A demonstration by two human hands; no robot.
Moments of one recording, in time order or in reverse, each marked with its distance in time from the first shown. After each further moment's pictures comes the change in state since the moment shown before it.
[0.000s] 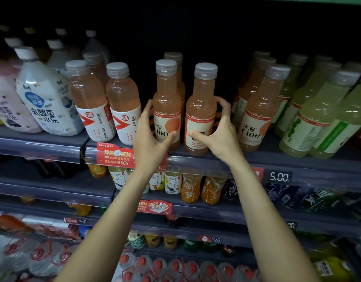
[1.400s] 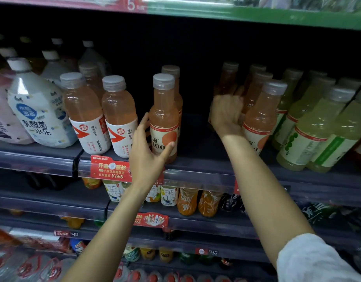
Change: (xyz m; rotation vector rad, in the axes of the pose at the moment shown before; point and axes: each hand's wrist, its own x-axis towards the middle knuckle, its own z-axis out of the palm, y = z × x) left_hand 0.002 -0.001 0.004 -0.007 0.032 0.005; right_hand 0.122 0.015 -0.003 -1.290 0.193 0.083
